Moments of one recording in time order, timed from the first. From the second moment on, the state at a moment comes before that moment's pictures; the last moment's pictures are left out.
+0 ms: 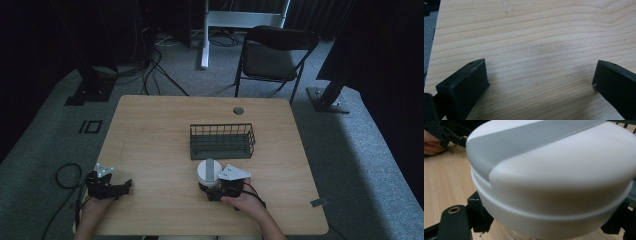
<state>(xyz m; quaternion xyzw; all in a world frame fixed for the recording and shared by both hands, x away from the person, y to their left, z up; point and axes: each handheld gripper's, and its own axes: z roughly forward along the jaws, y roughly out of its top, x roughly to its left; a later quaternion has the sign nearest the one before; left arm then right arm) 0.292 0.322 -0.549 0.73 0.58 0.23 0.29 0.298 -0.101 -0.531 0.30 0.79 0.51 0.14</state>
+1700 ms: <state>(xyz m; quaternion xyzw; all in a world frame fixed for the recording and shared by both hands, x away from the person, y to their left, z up) 0.292 0.322 -0.549 0.73 0.58 0.23 0.29 0.327 -0.103 -0.456 0.31 0.75 0.55 0.20</state>
